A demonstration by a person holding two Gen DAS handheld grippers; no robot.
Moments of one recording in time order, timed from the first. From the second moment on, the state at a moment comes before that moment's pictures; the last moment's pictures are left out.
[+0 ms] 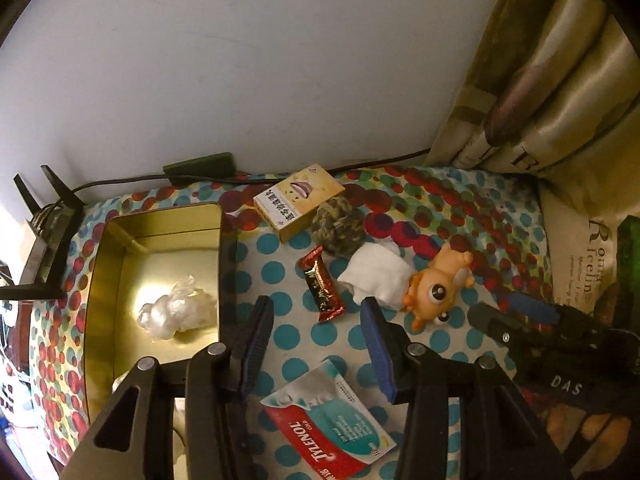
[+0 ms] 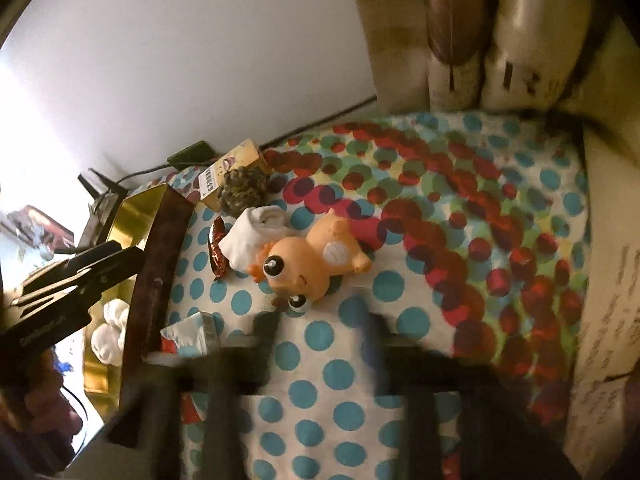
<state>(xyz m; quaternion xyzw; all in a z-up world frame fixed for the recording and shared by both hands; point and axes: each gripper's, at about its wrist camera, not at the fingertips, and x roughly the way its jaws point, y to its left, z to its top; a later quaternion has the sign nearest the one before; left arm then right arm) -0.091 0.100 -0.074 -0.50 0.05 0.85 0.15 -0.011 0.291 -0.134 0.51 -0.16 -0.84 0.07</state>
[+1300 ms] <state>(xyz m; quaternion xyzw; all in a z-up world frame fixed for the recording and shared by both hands) -0.108 0.134 -0.087 -0.51 0.03 0.83 0.23 -0.022 0.309 -0.135 0.51 -0.26 -0.82 -0.01</state>
